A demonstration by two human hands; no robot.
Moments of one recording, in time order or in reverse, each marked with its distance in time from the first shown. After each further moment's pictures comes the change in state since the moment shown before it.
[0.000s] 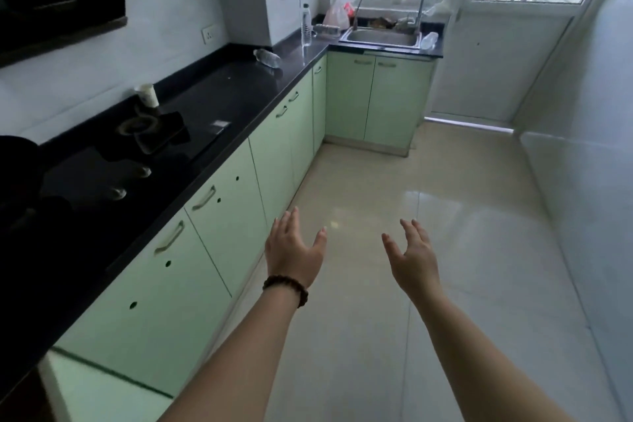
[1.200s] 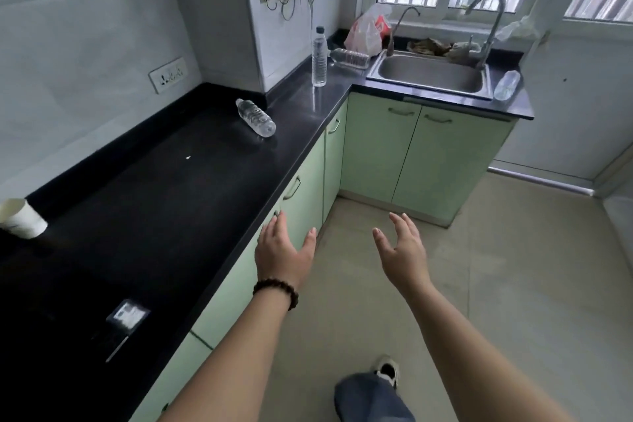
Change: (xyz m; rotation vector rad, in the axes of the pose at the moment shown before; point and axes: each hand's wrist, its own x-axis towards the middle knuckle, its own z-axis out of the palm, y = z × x) left_hand 0.705 0.040 0.137 0.008 0.056 -0.104; right_hand 0.705 -0.138 0.171 0.036 -0.082 -0.039
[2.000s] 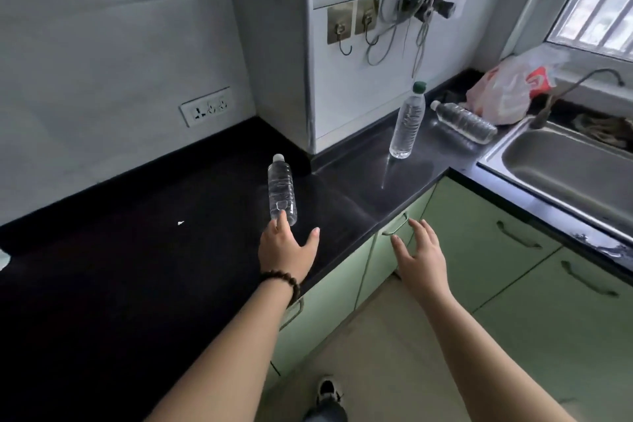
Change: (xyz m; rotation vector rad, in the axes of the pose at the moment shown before) left_hand 0.397 0.070 0.093 0.080 0.315 -0.417; right_hand 0.477 -0.076 0.076 -0.018 -0.332 -0.234
